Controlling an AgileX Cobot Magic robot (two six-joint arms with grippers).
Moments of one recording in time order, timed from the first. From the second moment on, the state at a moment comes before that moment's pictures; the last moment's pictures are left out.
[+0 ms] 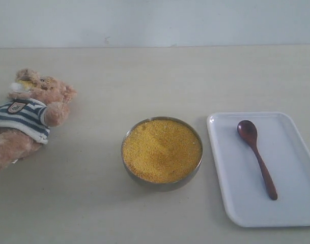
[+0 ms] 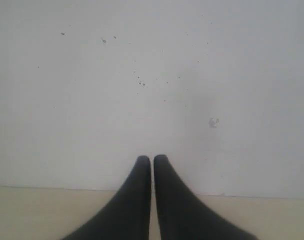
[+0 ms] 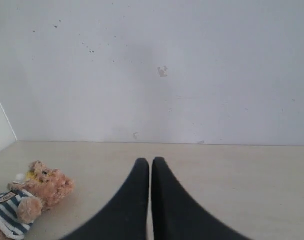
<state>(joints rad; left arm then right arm) -0.08 0.38 -0.43 0.21 0.05 -0.41 0.43 0.37 -0.31 0.16 0.02 0.06</state>
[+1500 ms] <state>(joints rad) 0.14 0.00 0.00 0.22 0.31 -0.49 0.43 0.37 -0.31 0.16 0.02 0.05</state>
